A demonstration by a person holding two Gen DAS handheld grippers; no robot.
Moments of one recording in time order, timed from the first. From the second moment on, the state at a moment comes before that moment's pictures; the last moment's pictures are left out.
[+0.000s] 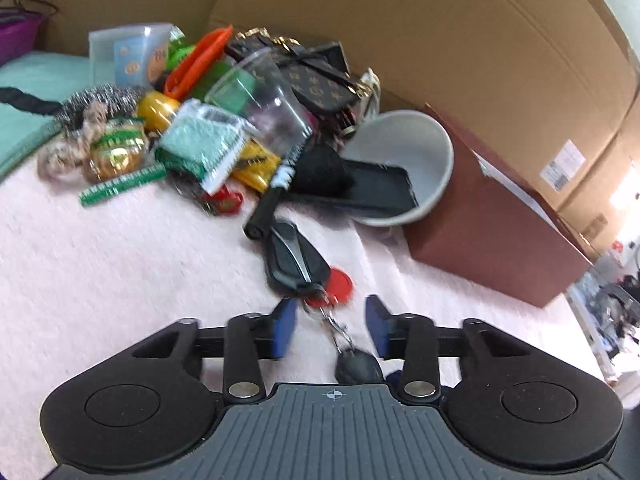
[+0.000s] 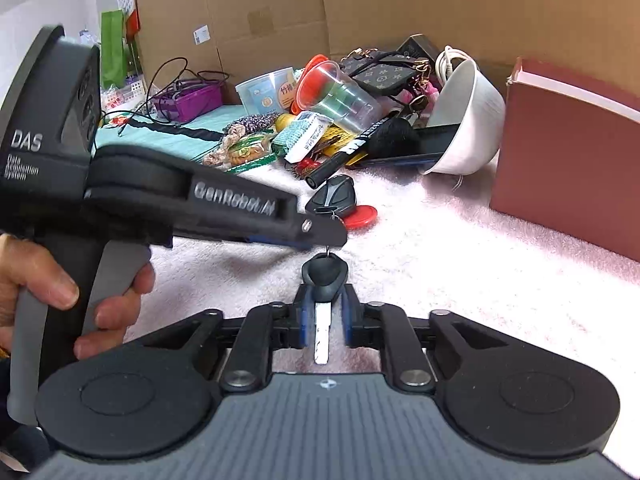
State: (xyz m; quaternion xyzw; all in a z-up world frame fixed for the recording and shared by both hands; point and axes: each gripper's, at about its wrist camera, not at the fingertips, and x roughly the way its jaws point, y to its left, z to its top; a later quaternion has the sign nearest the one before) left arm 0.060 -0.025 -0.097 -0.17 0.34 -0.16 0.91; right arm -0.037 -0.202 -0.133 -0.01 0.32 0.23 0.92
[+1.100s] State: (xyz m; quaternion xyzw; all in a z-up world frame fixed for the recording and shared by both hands) left arm 0.089 -0.033 -0.099 -0.11 0.36 -0.21 0.90; right arm 0.006 -0.181 -0.137 -0.04 0.31 0.21 0.92
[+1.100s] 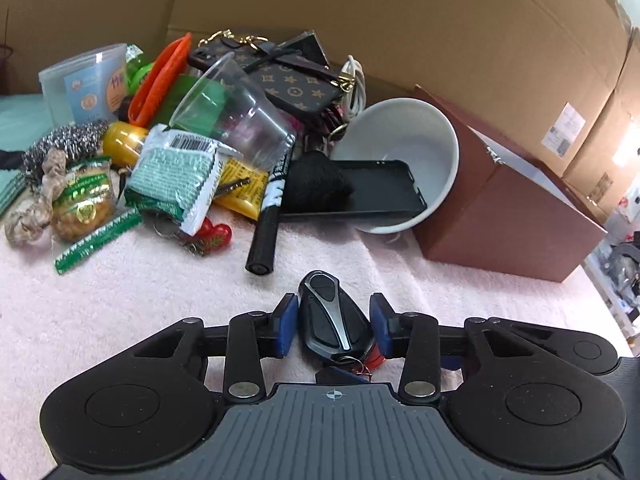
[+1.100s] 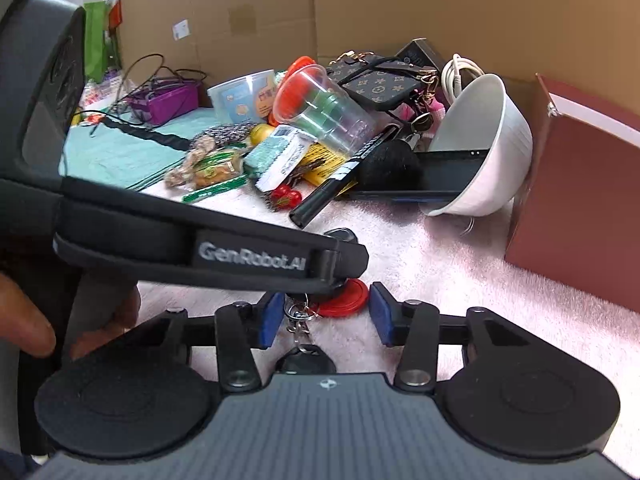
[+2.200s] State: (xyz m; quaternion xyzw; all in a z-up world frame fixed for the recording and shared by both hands) left arm 0.070 -0.096 0.024 -0.11 0.26 -0.25 0.93; right arm -0.019 -0.242 -0.039 0.00 0.21 0.20 0.96
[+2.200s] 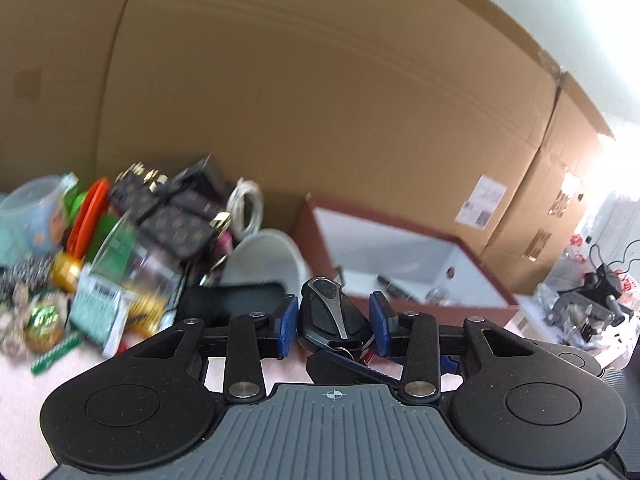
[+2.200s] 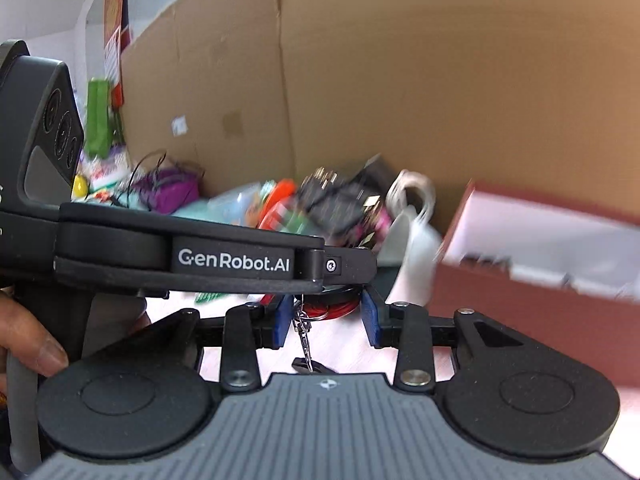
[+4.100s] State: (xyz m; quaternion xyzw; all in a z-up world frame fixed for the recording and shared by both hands) left arm 0.205 -0.279 -0.007 -0.05 0.28 -0.26 0.92; right arm 0.102 -0.392 -0.043 0.08 0.24 0.07 0.97
